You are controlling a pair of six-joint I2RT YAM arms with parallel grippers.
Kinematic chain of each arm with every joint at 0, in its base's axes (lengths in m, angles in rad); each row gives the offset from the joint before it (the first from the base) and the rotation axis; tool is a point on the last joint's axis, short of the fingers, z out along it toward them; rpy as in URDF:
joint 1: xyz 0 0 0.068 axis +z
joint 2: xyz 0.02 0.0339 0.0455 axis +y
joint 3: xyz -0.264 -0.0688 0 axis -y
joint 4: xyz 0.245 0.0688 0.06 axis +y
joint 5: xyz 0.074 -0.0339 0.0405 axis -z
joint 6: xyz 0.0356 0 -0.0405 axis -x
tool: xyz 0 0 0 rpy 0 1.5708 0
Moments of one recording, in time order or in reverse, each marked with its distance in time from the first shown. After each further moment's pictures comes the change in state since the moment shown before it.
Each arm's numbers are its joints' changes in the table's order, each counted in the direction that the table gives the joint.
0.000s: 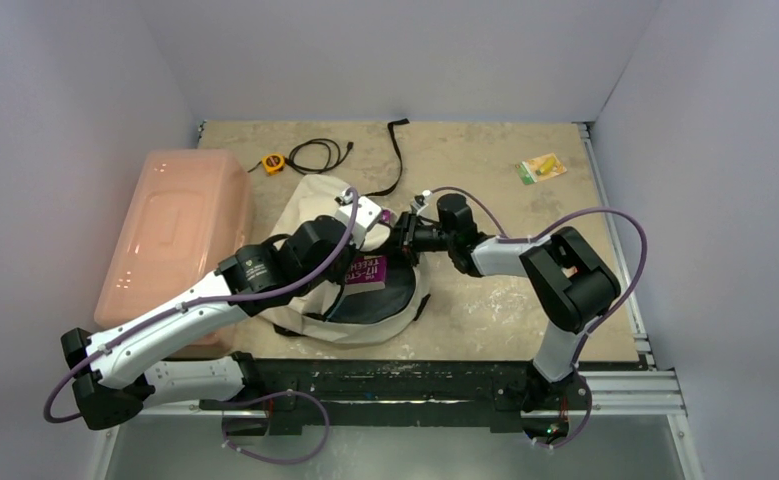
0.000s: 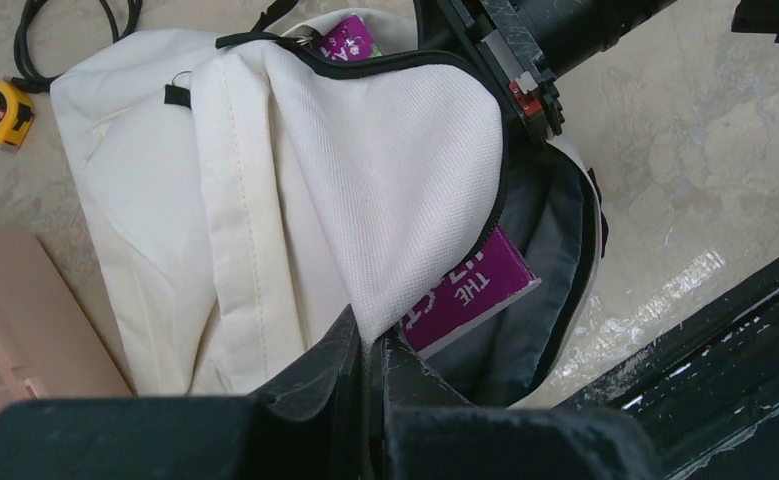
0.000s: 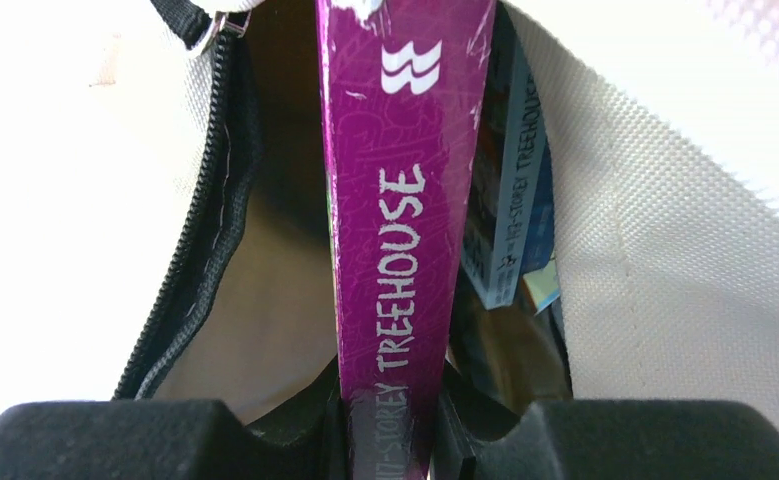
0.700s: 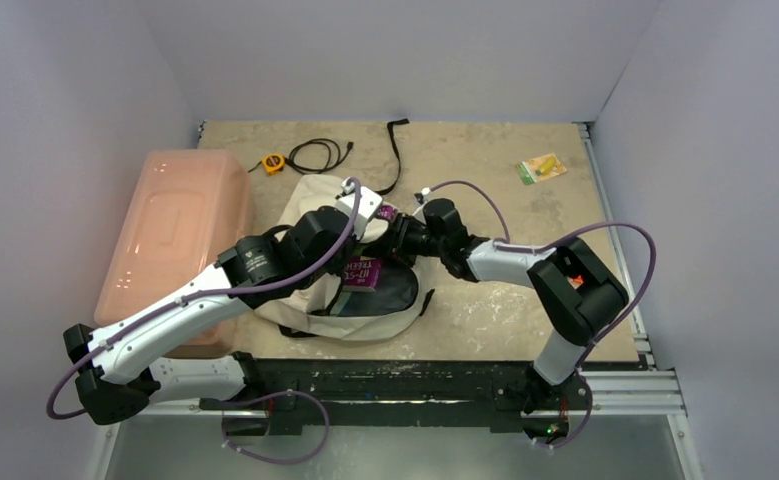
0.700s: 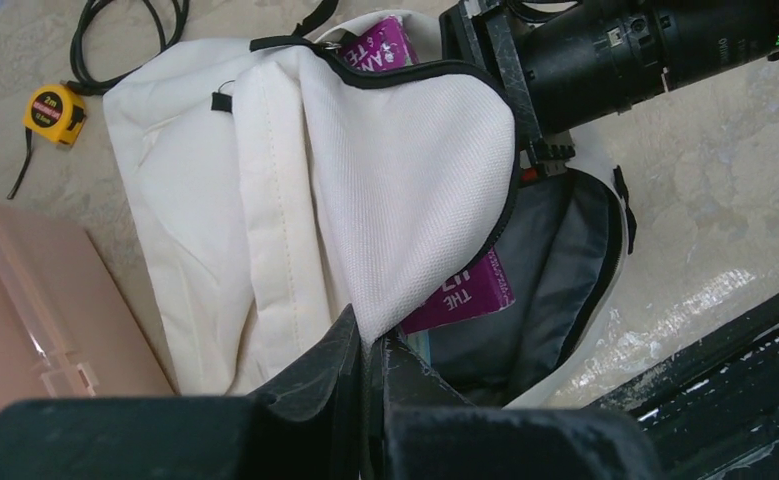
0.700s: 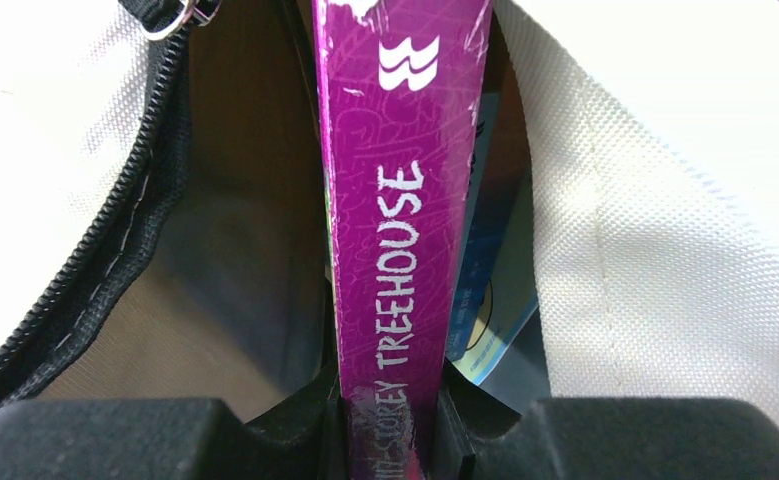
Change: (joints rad) left arm 0.003 0.045 0.101 0.075 -0.070 -0.014; right arm 0.094 -0.071 0.024 0.203 0.372 0.265
